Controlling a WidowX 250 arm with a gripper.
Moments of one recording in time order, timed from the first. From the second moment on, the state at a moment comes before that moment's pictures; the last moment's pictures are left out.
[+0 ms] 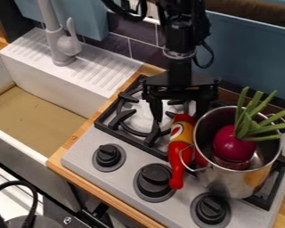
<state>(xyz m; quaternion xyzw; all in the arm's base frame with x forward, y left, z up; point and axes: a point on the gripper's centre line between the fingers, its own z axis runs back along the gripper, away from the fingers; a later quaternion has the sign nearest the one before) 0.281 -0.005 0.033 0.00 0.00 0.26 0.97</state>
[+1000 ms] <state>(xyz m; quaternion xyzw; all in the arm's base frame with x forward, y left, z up) 0.269 -0.005 0.013 0.03 0.00 0.24 0.97</state>
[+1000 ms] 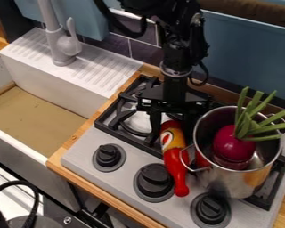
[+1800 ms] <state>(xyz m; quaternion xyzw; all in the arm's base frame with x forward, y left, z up) 0.275 0.015 0.029 0.08 0.01 0.17 0.98</state>
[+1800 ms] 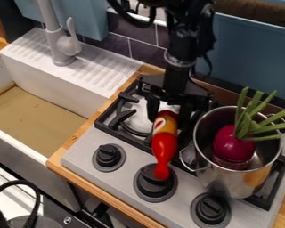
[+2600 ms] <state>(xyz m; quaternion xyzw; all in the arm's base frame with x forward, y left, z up) 0.301 0.031 0.100 0.08 -0.11 0.16 0.98</state>
